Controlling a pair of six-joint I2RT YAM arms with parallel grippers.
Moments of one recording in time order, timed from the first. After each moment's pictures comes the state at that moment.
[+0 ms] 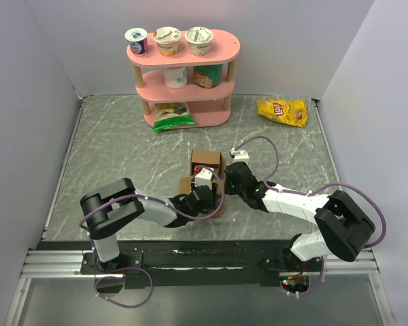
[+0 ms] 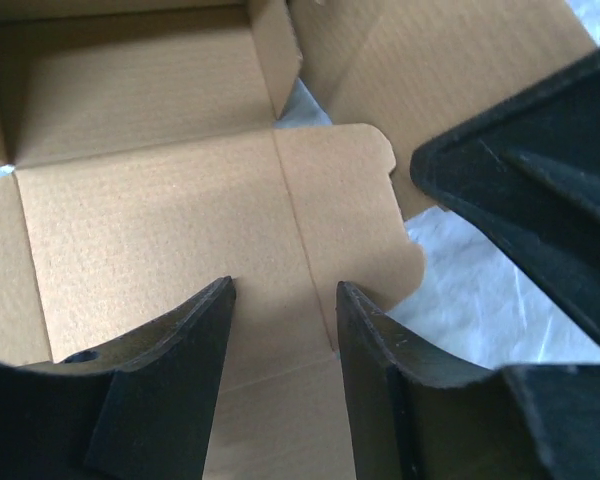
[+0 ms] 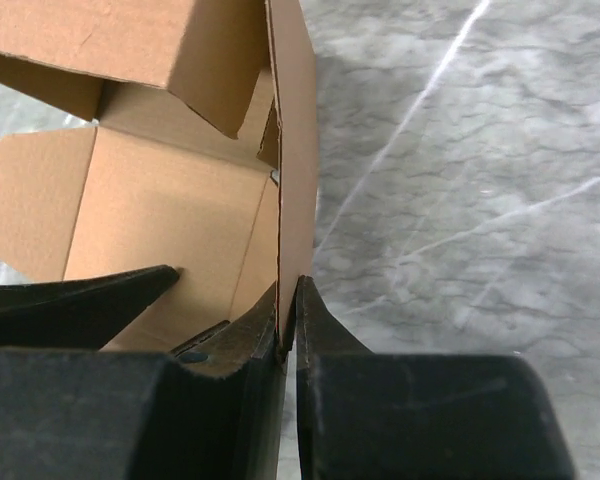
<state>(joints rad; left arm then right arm) -1.09 1.77 0.68 0.52 -0.51 -0.57 0.75 1.38 0.62 0.04 0.30 0.53</state>
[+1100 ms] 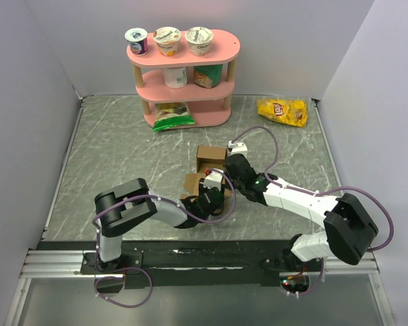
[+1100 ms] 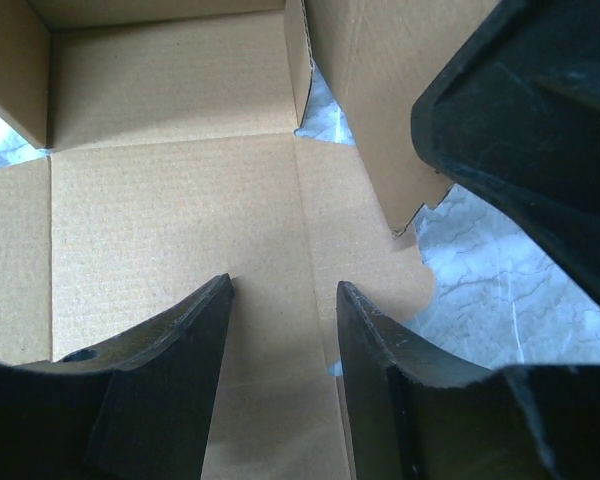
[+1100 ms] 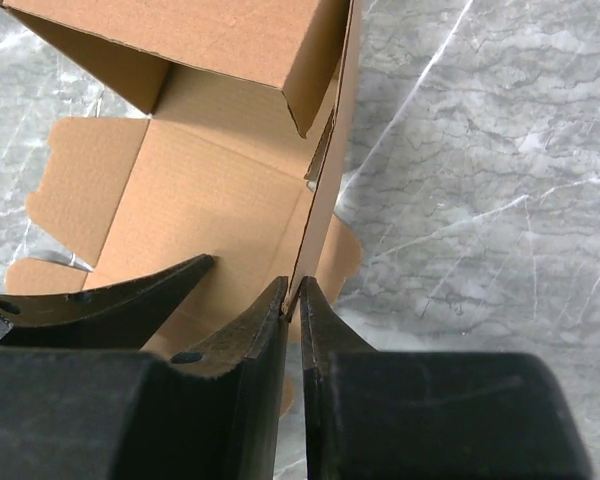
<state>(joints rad) -1.16 1.89 0.80 0.51 -0.65 -0.52 0.77 1.35 0.77 -0.19 0.36 0.47</state>
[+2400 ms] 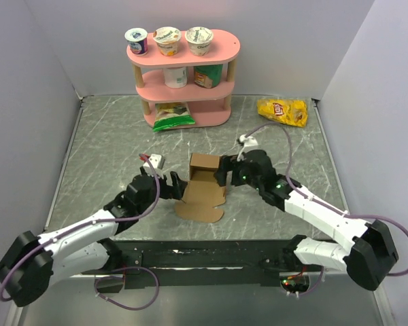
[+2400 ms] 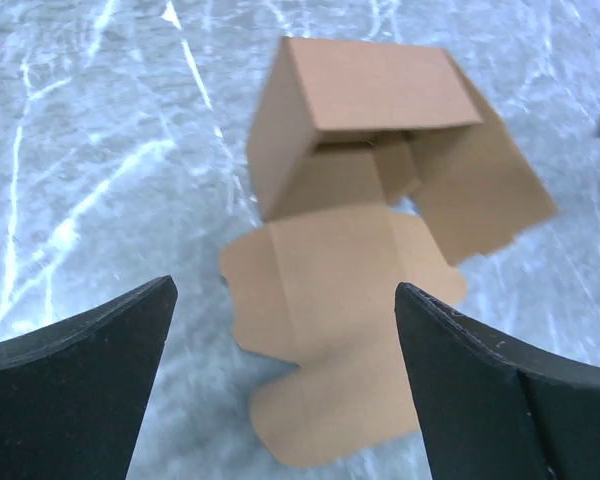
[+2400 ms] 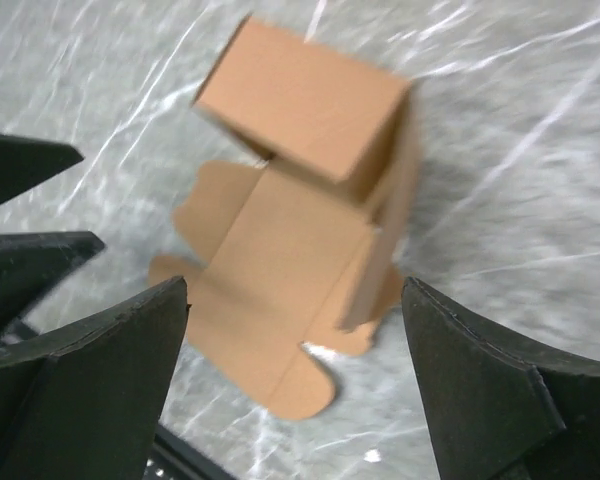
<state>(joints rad) -0.76 0.97 0.38 0.27 -0.20 -0.44 0.70 1.11 0.74 -0.16 0.08 0.45</state>
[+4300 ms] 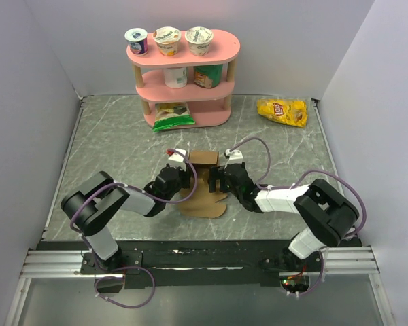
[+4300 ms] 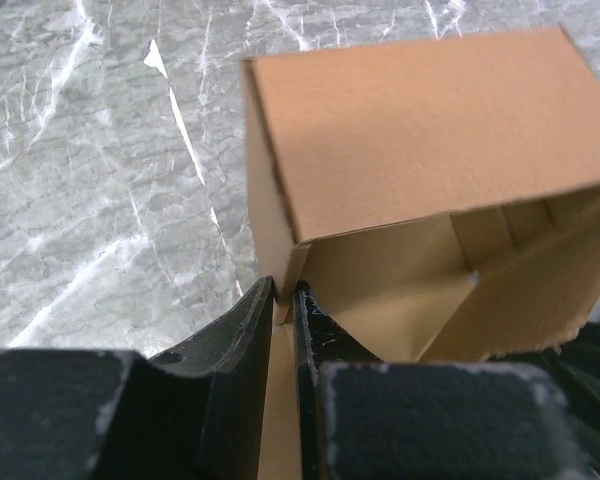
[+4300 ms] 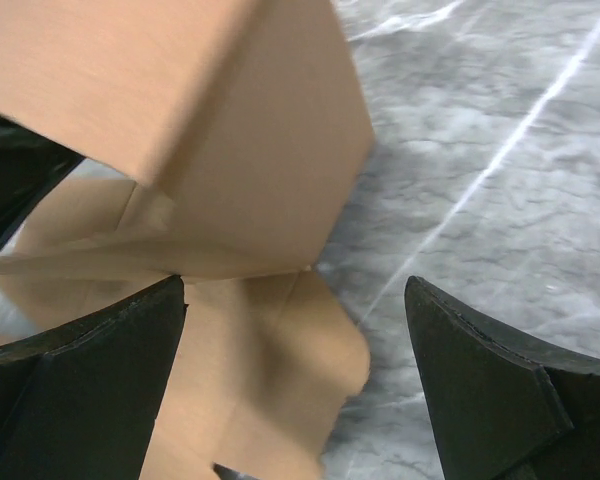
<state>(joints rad) -0.75 1.69 0.52 0.87 -0.27 -0.31 0.74 1.53 0.57 0.39 0.25 0.44</state>
